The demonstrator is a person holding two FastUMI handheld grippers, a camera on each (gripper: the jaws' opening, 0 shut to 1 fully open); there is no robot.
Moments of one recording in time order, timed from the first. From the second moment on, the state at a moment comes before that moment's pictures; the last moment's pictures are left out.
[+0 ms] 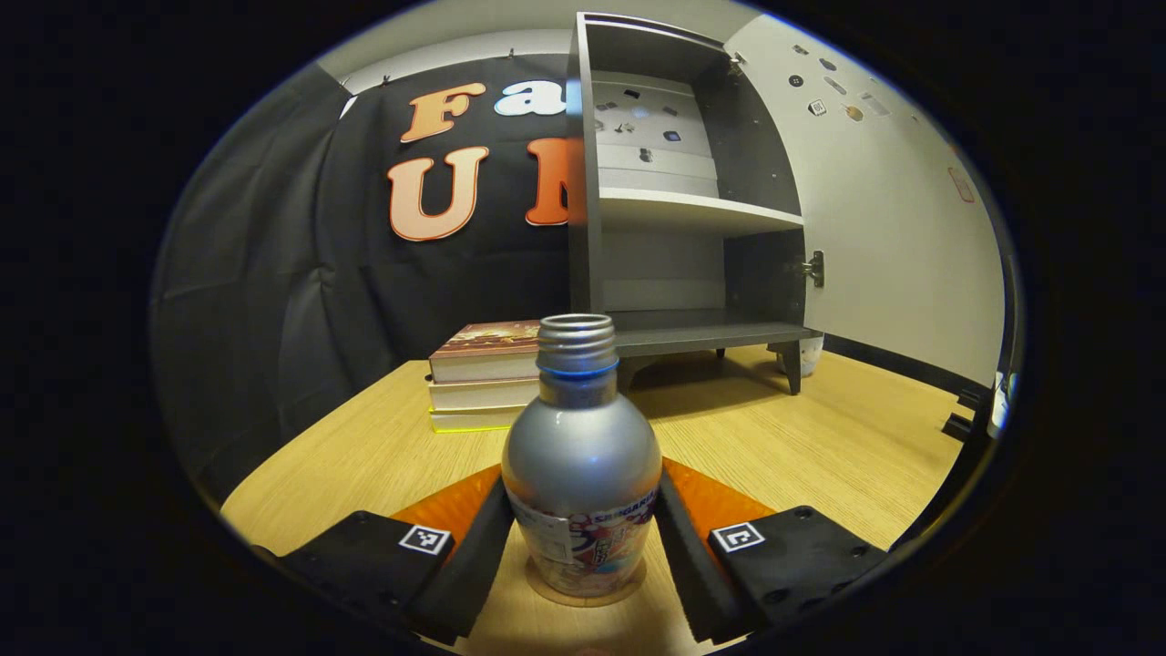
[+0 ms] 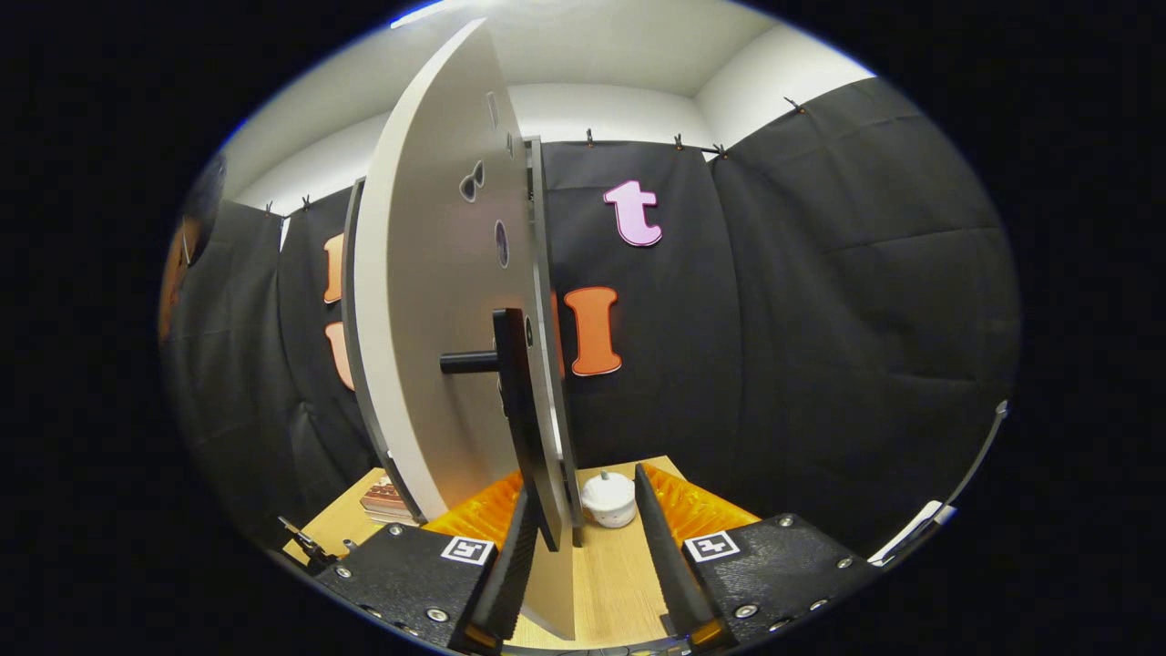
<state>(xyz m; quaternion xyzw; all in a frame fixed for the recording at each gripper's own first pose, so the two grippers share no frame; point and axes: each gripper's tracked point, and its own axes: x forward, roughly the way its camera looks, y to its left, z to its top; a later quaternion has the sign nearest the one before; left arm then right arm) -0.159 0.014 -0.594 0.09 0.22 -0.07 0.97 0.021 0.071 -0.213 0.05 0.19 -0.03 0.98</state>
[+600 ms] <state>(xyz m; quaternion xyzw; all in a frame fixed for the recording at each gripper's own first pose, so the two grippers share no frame) -0.151 0.001 -0.521 0.10 0.23 -0.06 0.97 0.011 0.069 -0.210 0.05 0.18 -0.01 0.98</state>
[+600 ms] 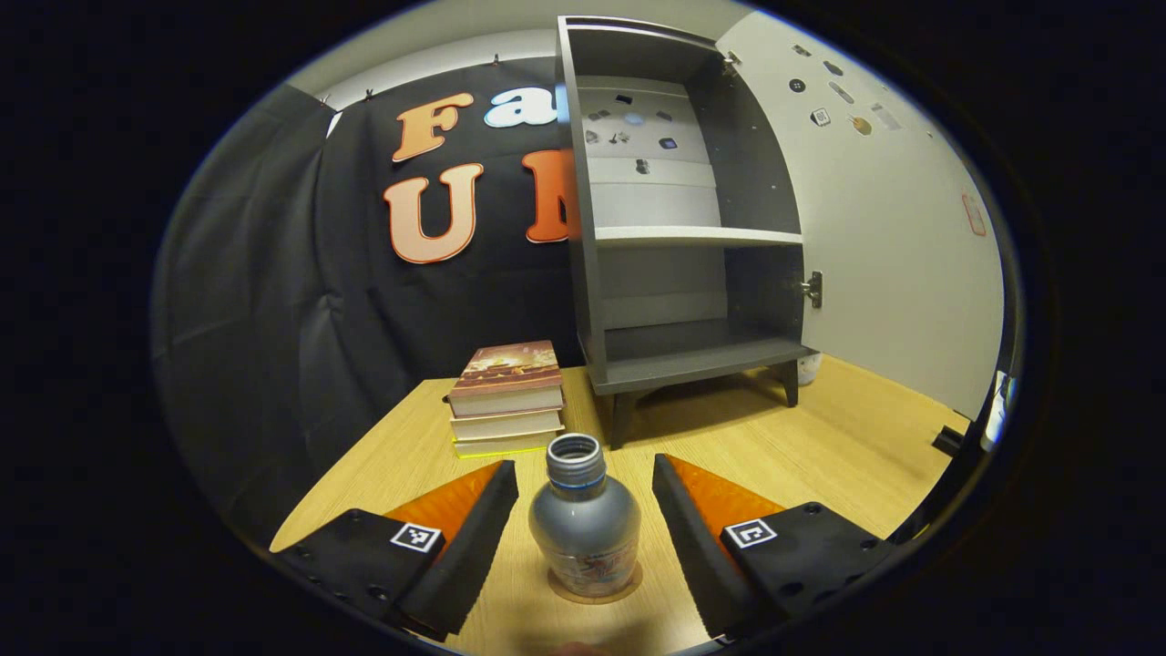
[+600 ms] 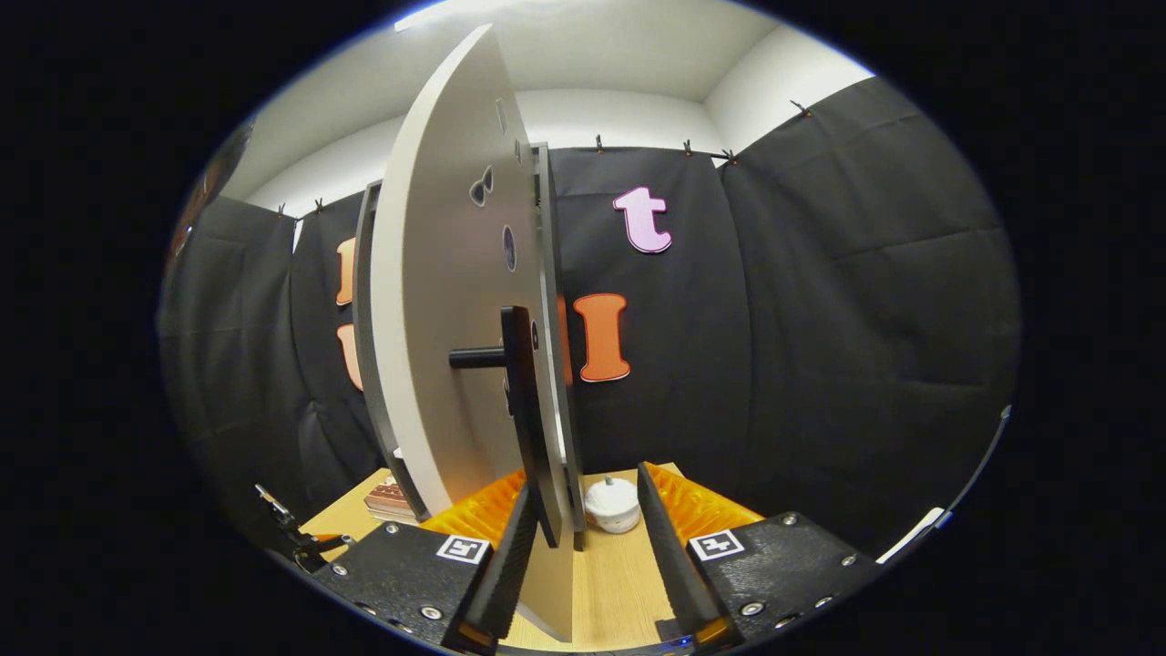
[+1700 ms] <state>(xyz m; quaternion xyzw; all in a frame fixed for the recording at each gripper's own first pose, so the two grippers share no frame) -0.075 -0.081 -0.396 0.09 0.19 -0.03 0.98 0.015 0.041 -0.195 0.11 0.13 0.12 0.98</state>
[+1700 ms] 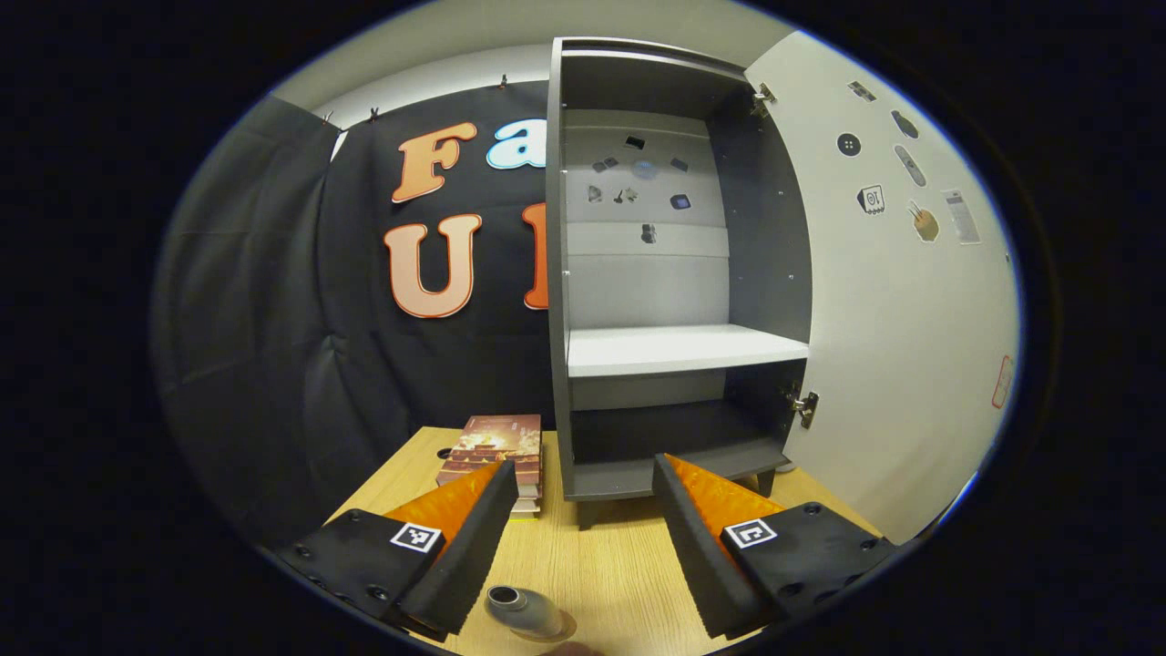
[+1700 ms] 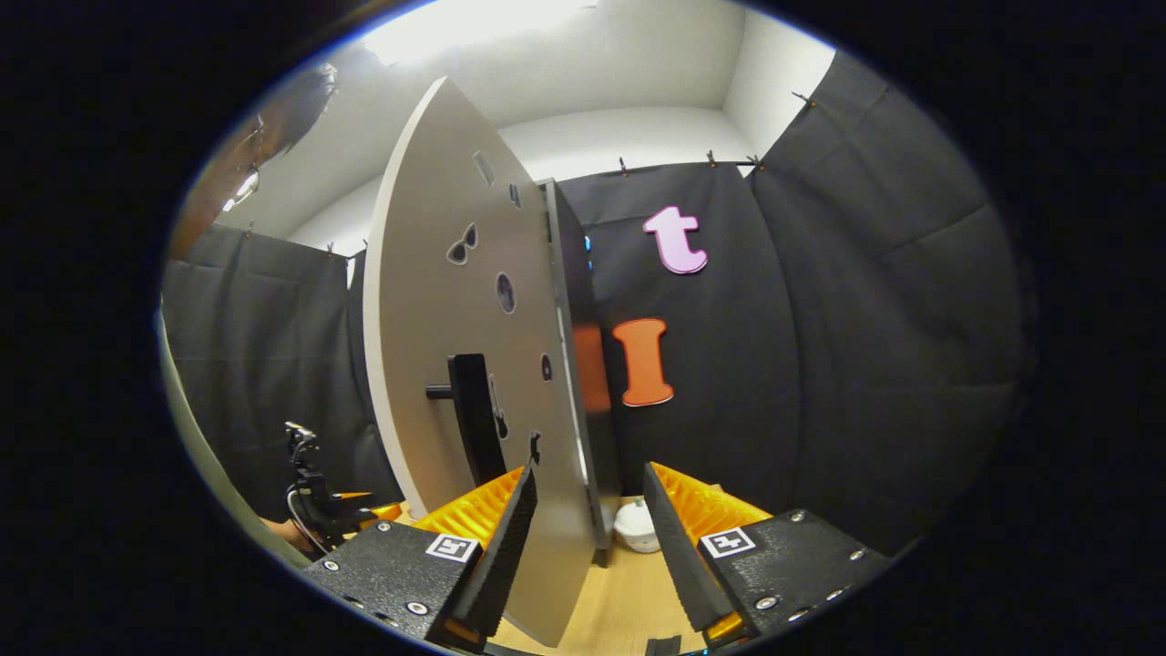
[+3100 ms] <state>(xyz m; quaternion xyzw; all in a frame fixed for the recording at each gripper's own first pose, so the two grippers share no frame) -0.077 -0.012 -0.263 0.05 0.12 0.11 0.99 -0.003 0.095 -0.192 0.20 0.13 0.41 0.88</state>
